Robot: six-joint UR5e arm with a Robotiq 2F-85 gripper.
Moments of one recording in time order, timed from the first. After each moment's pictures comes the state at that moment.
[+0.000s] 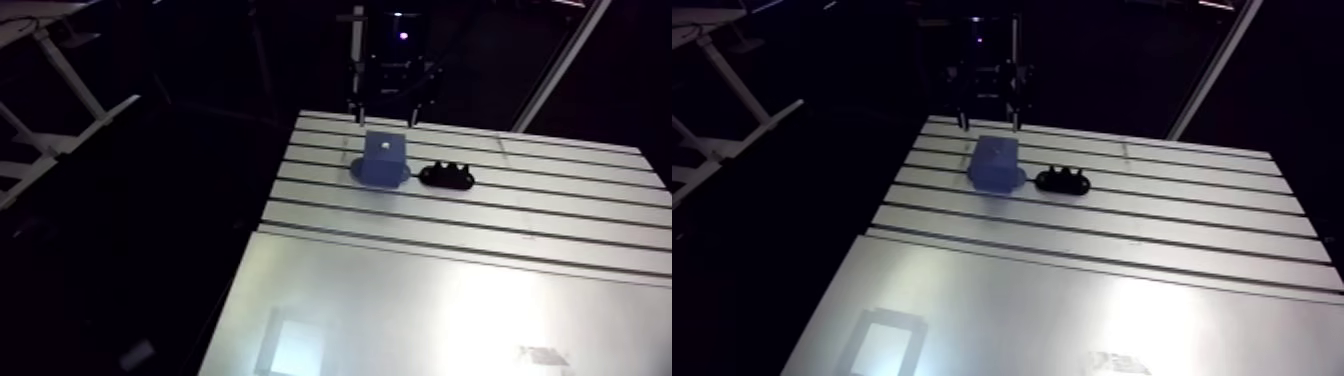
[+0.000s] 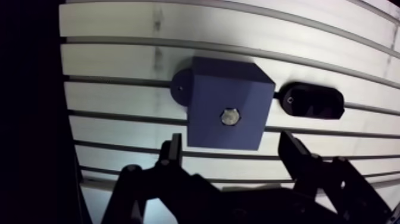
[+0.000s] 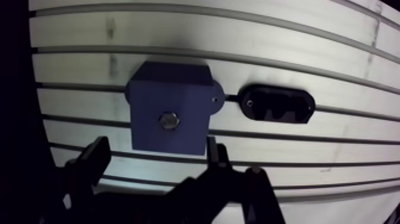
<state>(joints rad) 0.13 -1.15 1.61 -1.93 -1.59 -1.55</state>
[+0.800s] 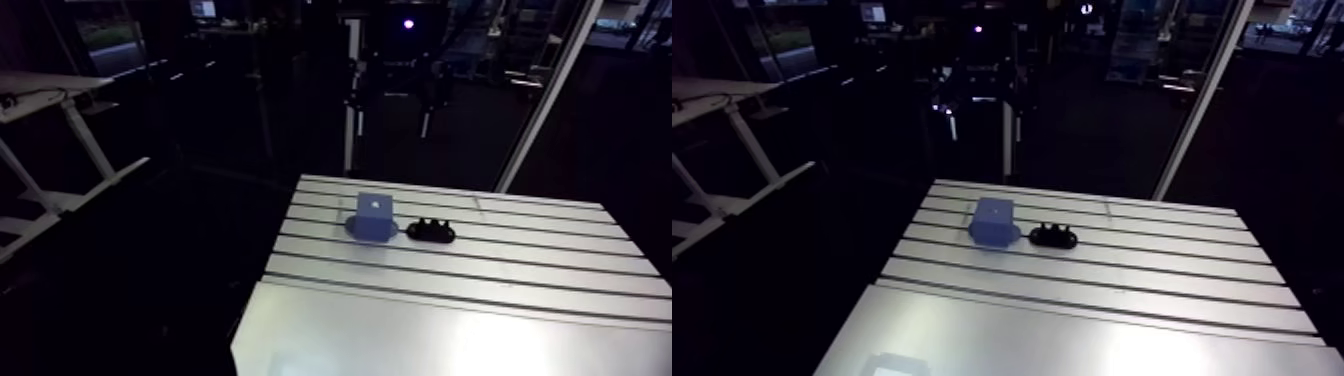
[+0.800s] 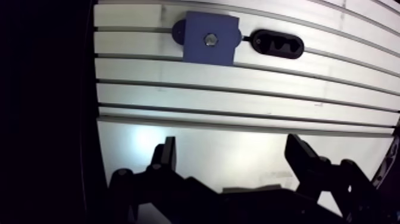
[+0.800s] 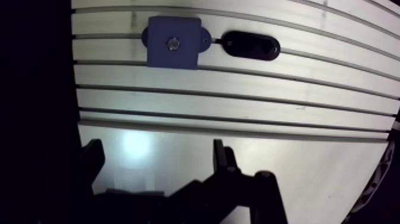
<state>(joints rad) 0.12 -1.38 1.54 -1.63 -1.59 -1.55</state>
